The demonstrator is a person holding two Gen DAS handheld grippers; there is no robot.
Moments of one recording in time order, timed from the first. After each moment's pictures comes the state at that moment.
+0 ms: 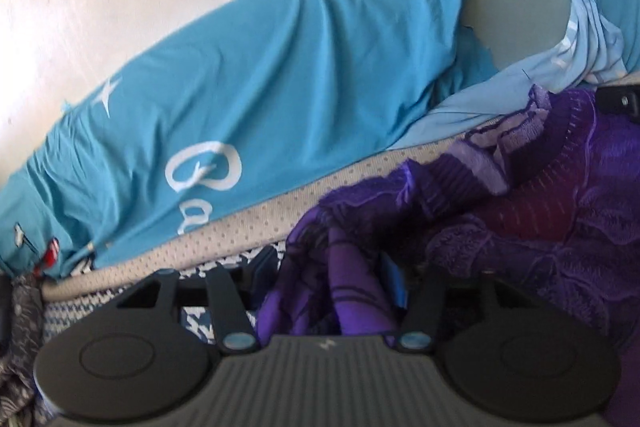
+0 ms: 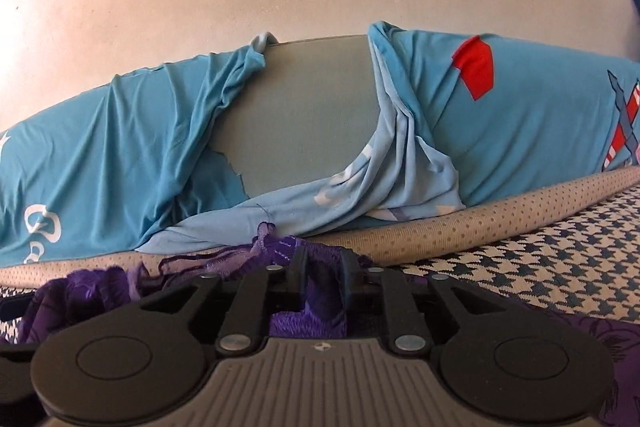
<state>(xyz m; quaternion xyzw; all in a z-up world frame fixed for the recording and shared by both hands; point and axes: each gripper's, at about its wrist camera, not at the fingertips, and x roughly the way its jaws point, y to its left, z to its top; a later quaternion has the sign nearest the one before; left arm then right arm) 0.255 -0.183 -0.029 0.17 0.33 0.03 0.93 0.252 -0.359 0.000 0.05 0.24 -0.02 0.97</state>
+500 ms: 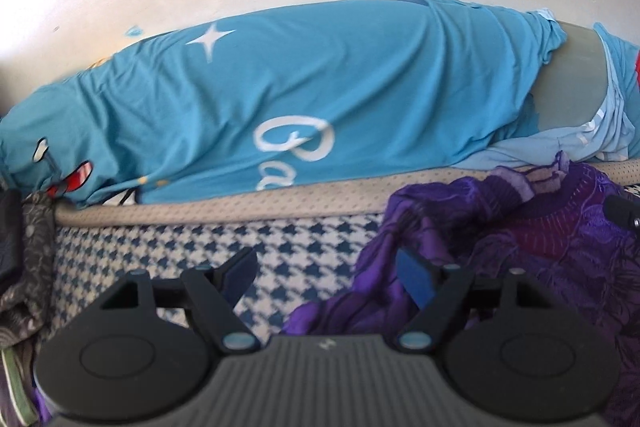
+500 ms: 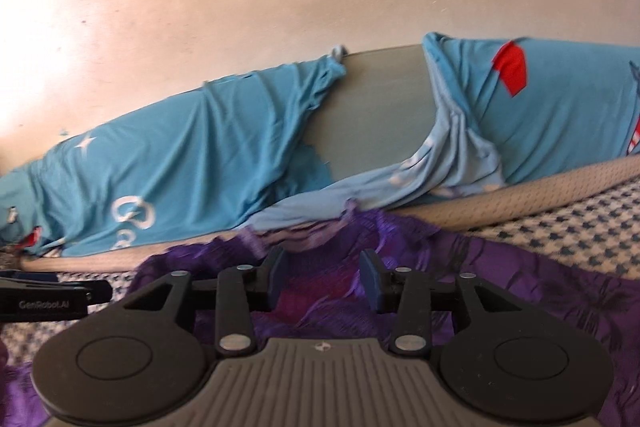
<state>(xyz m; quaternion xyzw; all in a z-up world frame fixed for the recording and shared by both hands) 0.208 -0.081 0.027 0.05 0.37 0.04 0.93 0.195 -0.332 0.027 0.09 0.26 0.07 0.96</state>
